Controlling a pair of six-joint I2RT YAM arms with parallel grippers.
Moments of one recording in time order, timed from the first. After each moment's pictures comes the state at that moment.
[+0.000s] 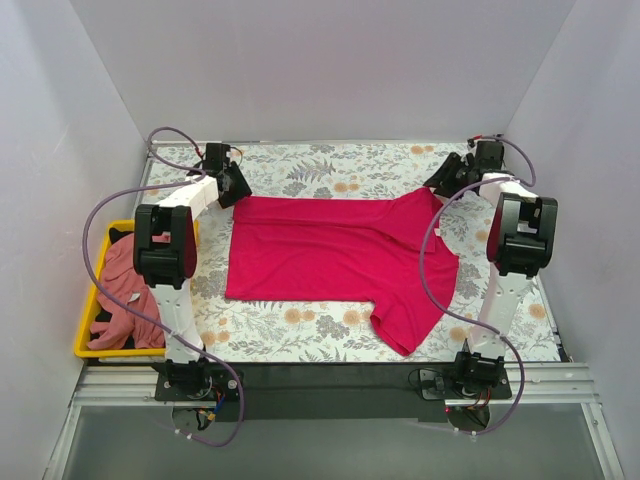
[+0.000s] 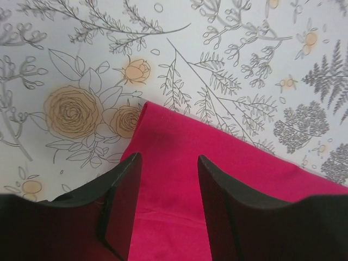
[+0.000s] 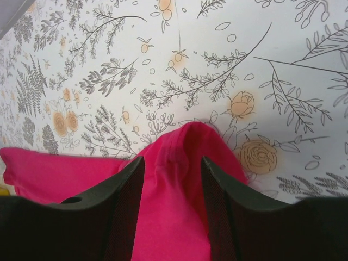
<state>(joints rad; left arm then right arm) -0.09 2.05 1.52 -0.34 -0.06 -0.55 -0.13 2.14 1.55 -0.21 -0.48 0.45</state>
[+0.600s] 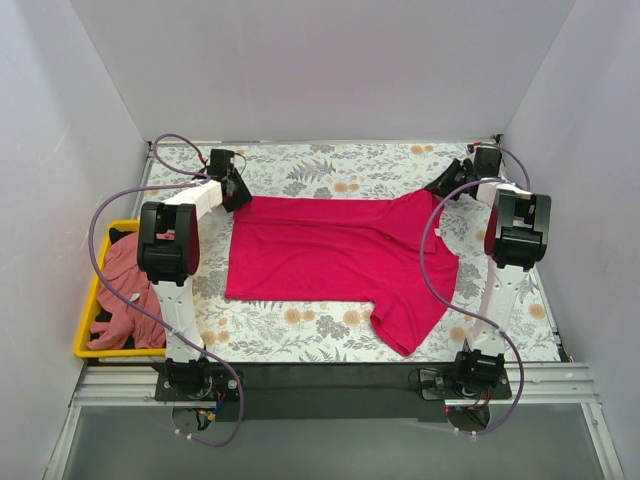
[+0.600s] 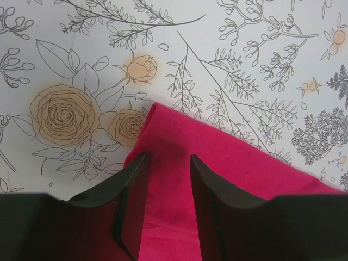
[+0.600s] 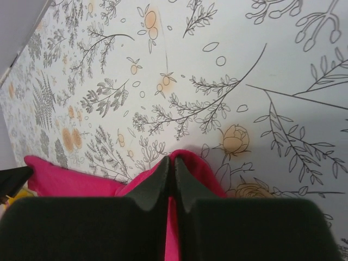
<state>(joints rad) -0.10 2.12 1.49 -0.29 -0.07 -0.57 -0.14 2.27 1.59 -0.08 -0.57 0.55</state>
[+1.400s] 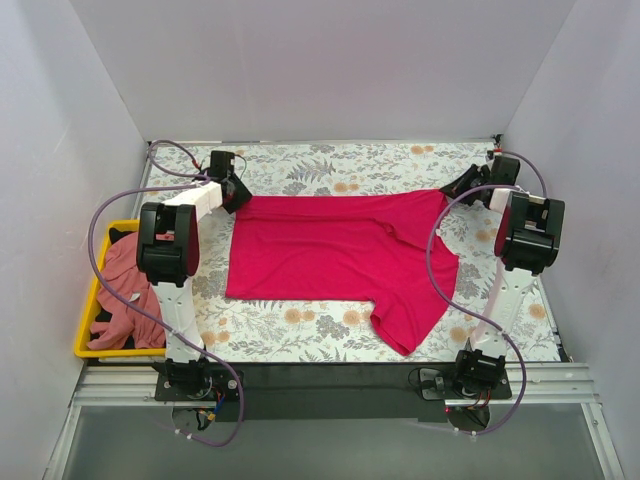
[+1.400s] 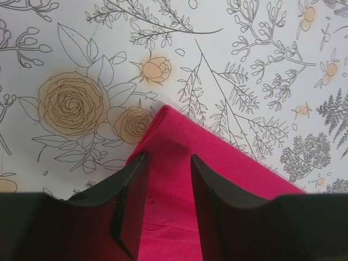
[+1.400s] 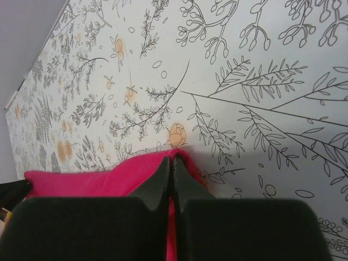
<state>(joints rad) -0.10 2.11 1.47 -0.28 -0.13 -0.73 -0.23 2.24 1.48 0.07 -0.57 0.57</state>
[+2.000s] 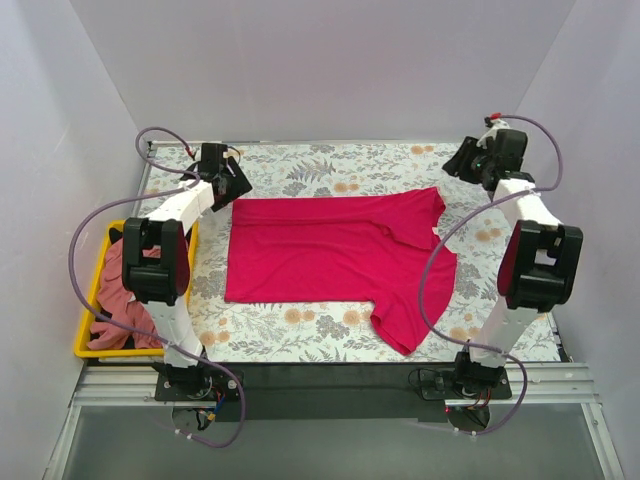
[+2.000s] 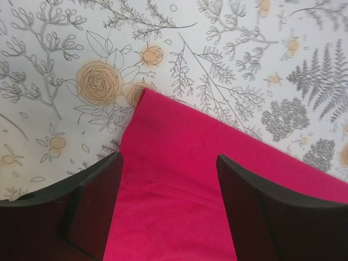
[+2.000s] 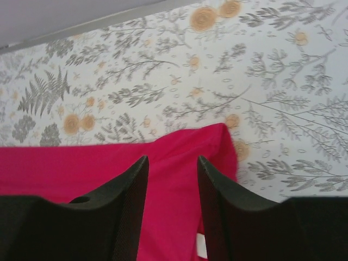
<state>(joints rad) -0.11 1.94 1.43 -0.35 -0.13 -0.62 -0.16 1.85 1.39 -0.08 -0.41 0.29</state>
